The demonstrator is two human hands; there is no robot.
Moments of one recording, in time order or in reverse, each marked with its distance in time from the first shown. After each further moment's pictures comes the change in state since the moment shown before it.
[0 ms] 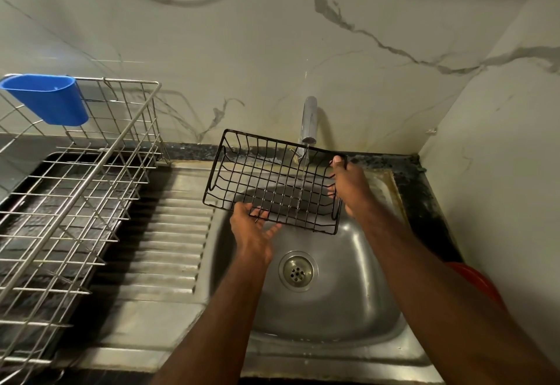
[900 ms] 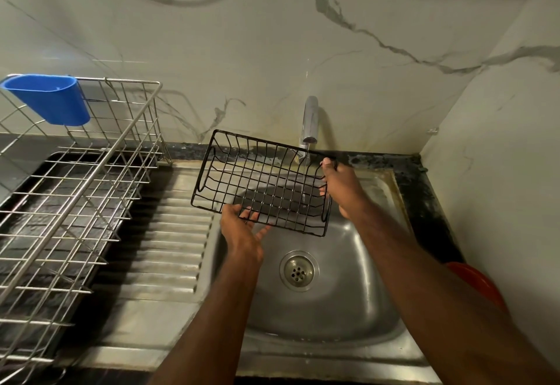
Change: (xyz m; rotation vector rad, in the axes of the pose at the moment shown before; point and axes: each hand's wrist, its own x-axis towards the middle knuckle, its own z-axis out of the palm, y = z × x) left_hand 0.005 0.010 -0.012 -0.037 0.065 0.037; right_hand 0.000 0.005 0.016 0.018 -0.091 -0.022
